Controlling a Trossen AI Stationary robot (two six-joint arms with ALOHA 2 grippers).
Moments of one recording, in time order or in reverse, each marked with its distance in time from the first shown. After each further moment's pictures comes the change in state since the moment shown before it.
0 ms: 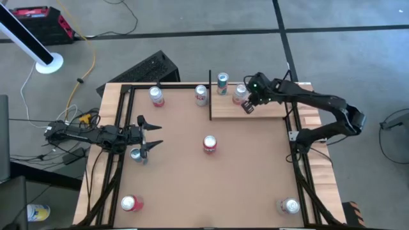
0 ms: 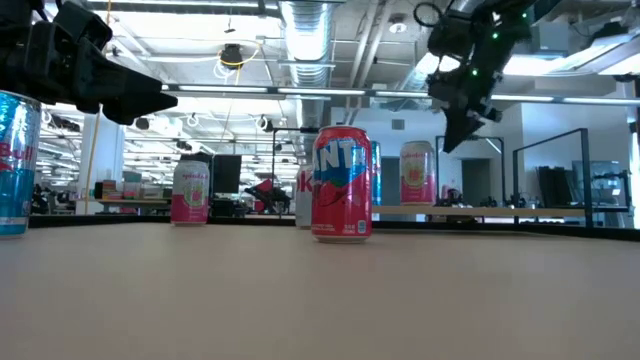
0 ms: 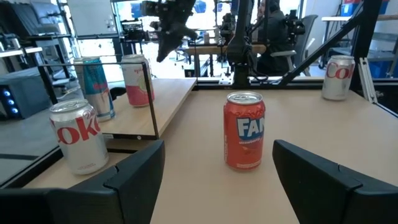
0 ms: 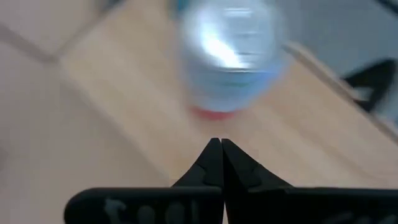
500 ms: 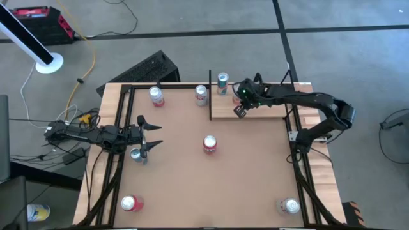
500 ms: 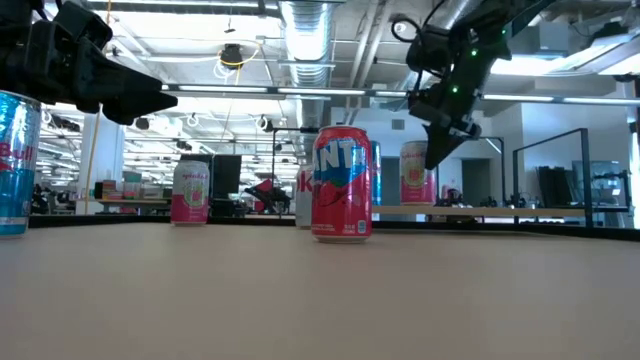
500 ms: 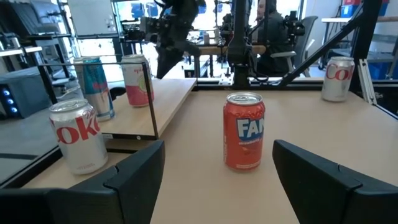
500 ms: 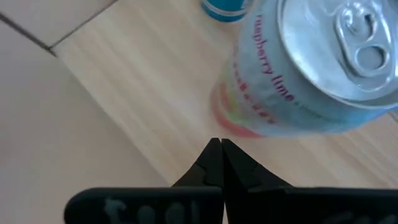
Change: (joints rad) left arm 0.000 0.000 0.000 0.002 0.000 -0.005; right arm 0.065 0.141 0.000 0.099 0.041 -0.009
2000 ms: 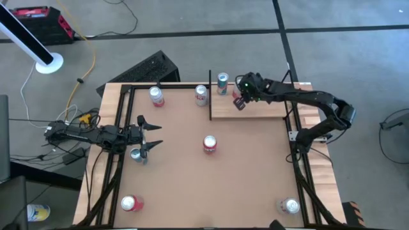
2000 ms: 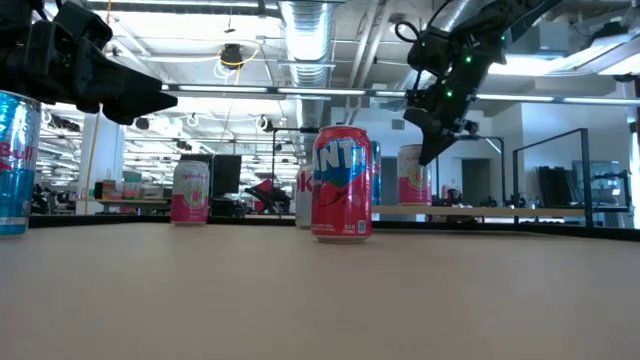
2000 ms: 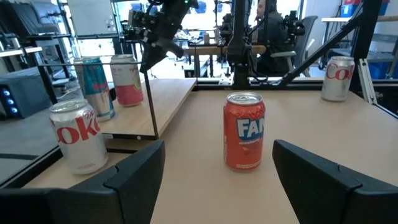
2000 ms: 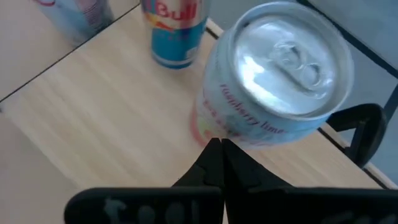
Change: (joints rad) left arm 0.000 0.000 0.000 0.000 0.000 0.002; right arm -0.070 0.002 0.000 0.118 0.082 -0.049
